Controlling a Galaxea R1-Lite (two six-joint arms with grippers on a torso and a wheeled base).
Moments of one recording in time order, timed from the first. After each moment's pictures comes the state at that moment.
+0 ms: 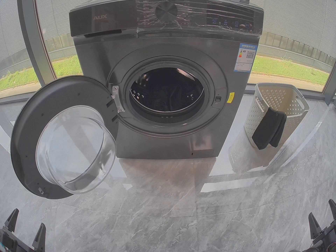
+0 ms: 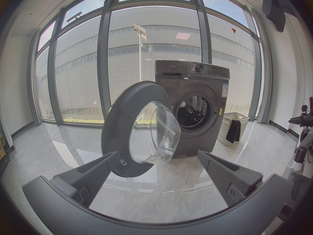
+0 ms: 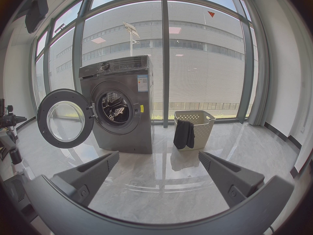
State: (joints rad) left arm 0.00 0.01 -0.02 0.00 -0.02 0.01; right arm 0.01 0.01 -0.02 0.03 0.01 -0.01
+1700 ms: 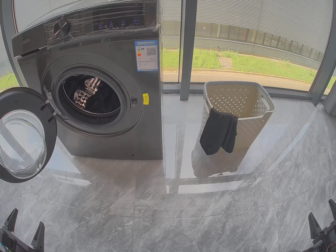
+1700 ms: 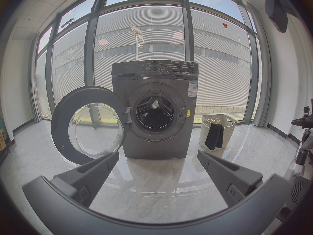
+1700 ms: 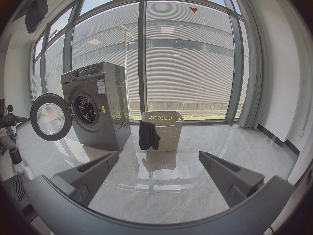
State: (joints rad) left arm 0.00 0.01 -0.02 0.00 0.00 0.00; right arm 0.01 0.01 -0.02 0.03 0.01 -0.01
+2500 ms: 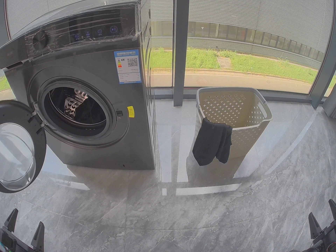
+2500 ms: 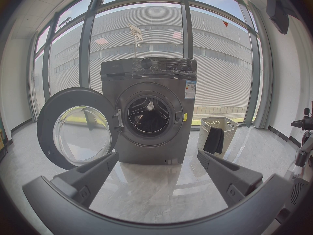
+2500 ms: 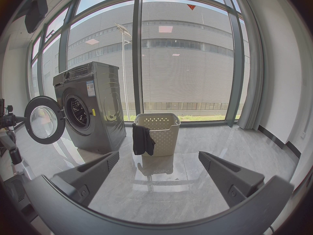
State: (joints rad) left arm 0.00 0.01 -0.02 0.00 0.01 -0.01; right arm 0.00 0.01 -0.02 0.03 0.01 -0.01
